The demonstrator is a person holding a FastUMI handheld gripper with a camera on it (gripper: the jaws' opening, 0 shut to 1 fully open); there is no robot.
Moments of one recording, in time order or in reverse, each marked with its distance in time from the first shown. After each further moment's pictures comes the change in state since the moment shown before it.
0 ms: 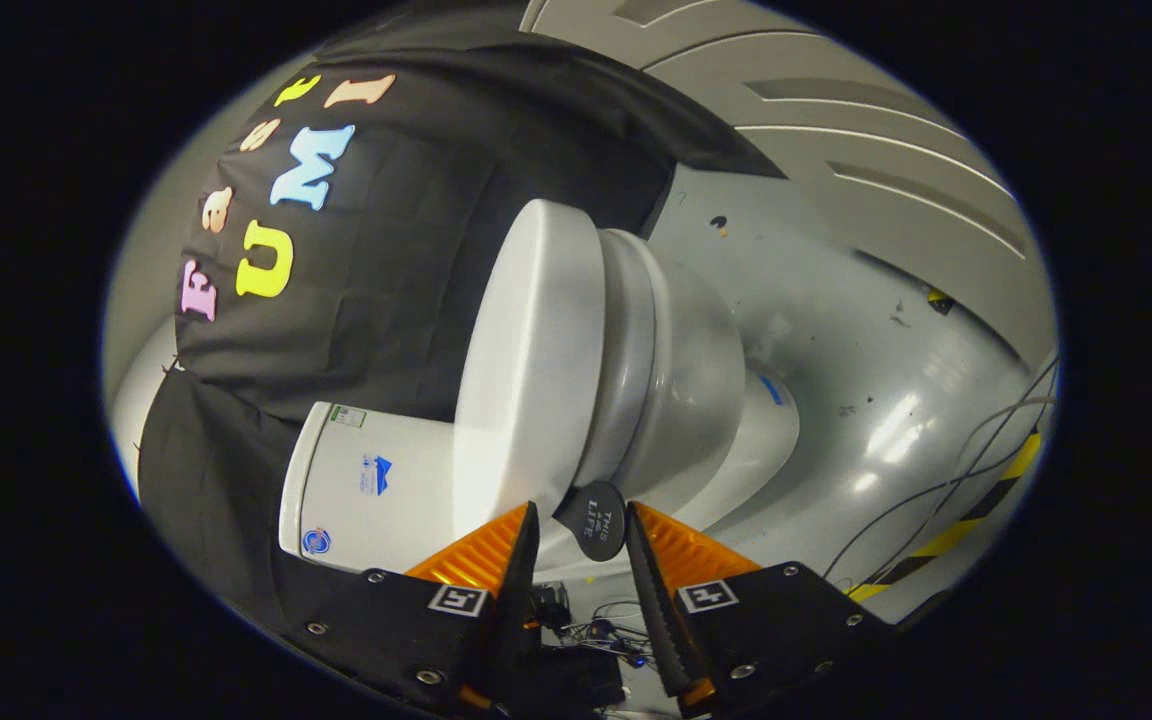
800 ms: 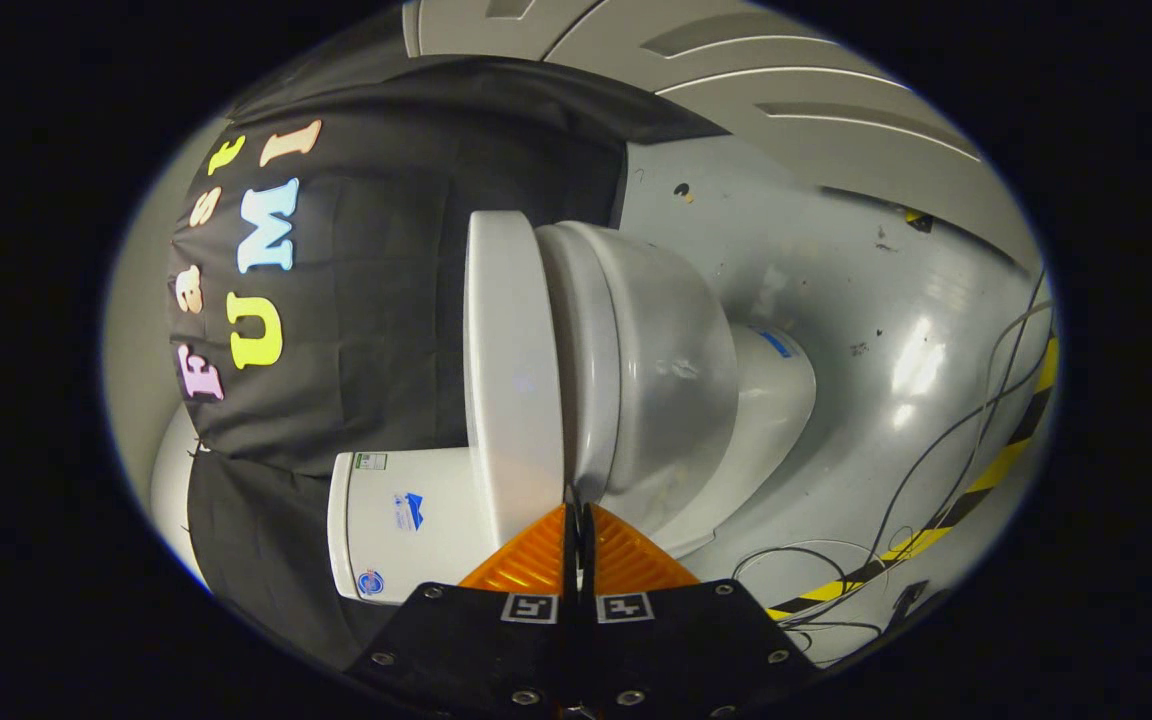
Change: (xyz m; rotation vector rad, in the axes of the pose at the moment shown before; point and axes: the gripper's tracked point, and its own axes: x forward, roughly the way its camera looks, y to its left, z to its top) arm -0.001 0.003 0.003 0.161 -0.003 0.022
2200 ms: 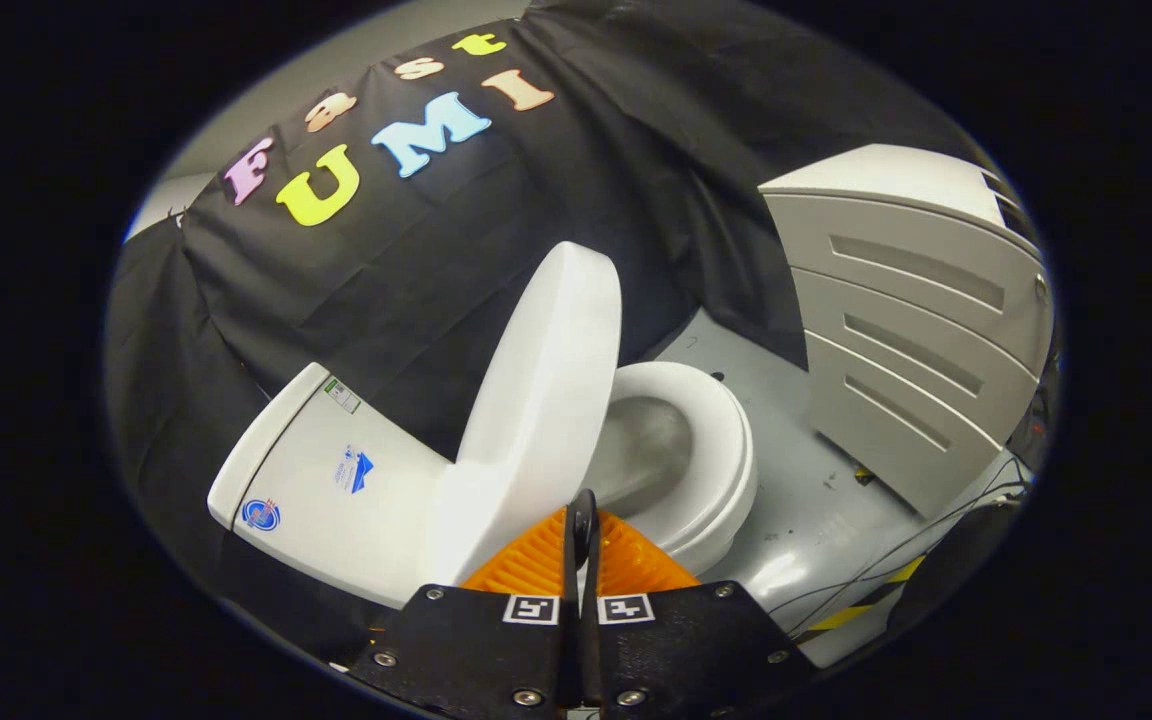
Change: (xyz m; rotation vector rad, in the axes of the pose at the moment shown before) arm -0.038 0.146 -0.023 -0.671 -0.384 -0.260
